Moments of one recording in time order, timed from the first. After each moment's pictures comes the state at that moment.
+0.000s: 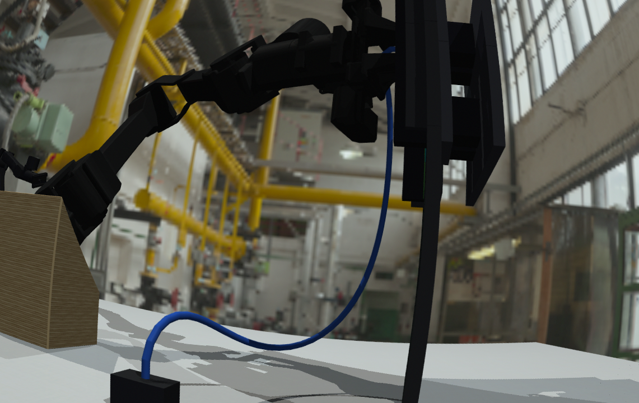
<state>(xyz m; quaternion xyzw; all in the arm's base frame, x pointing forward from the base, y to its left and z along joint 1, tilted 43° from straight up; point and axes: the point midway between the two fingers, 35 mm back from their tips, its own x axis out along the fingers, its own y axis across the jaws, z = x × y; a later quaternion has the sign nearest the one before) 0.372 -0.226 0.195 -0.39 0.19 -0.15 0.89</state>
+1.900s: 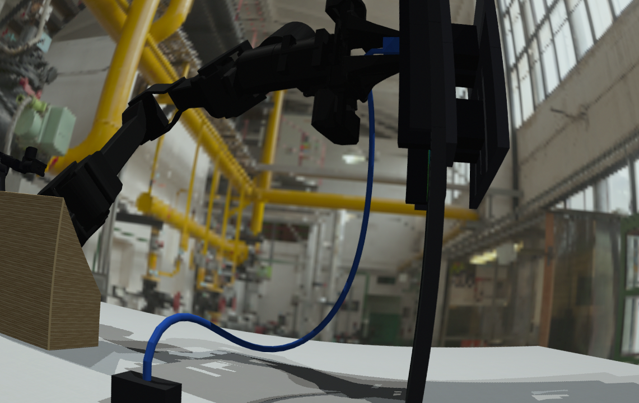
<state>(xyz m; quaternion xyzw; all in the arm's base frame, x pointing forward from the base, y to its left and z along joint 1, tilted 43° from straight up) 0.350 -0.219 0.198 -0.38 0.19 -0.15 0.89</state>
